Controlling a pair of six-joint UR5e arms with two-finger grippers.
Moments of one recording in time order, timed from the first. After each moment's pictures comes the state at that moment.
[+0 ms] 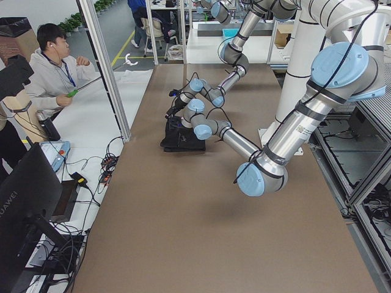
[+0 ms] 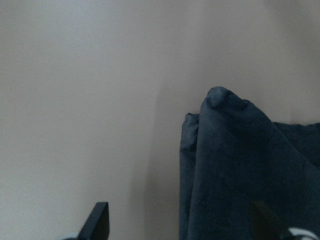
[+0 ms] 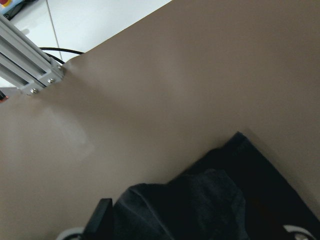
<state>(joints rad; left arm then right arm) -0.76 -2.28 -1.46 -1.98 -1.76 -1.30 0.72 -0.79 1.29 -1.08 1.46 1.62</state>
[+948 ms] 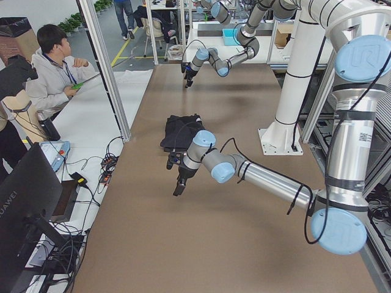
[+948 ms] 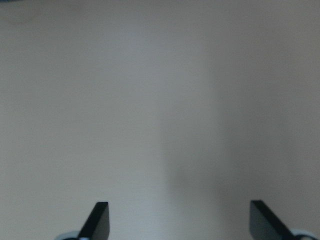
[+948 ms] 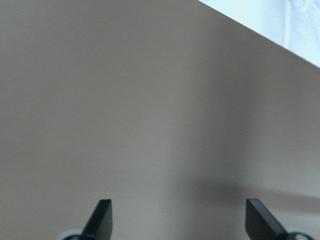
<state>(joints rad) -1.14 -1.68 -1.81 -1.96 -1.87 -0.60 1.03 -1.32 1.78 -1.38 1.64 0.52</state>
